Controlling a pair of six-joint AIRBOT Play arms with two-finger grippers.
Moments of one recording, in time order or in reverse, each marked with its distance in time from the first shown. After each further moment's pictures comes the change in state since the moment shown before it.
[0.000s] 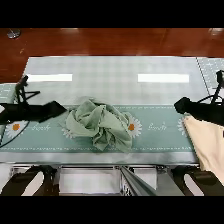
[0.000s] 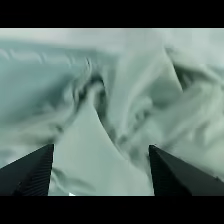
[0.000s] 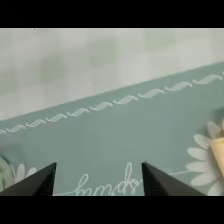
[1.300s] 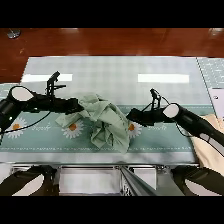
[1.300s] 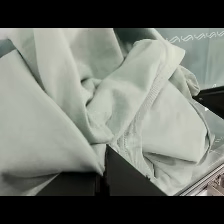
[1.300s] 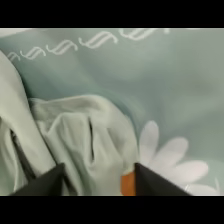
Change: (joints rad) left arm -0.212 -0.279 0.127 -0.151 0.121 0.102; right arm 0.381 -0.599 -0.021 0.666 -0.355 -0.234
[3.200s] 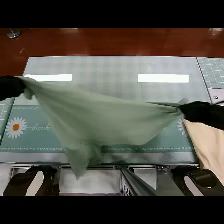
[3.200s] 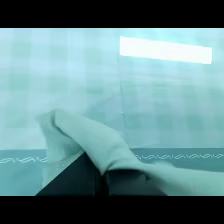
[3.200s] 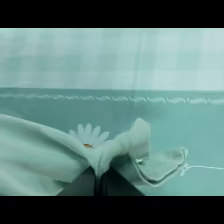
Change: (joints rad) left arm 0.276 0.449 0.168 0.317 0.011 -0.065; right arm -0.238 0.737 0.211 -0.572 0.553 0.148
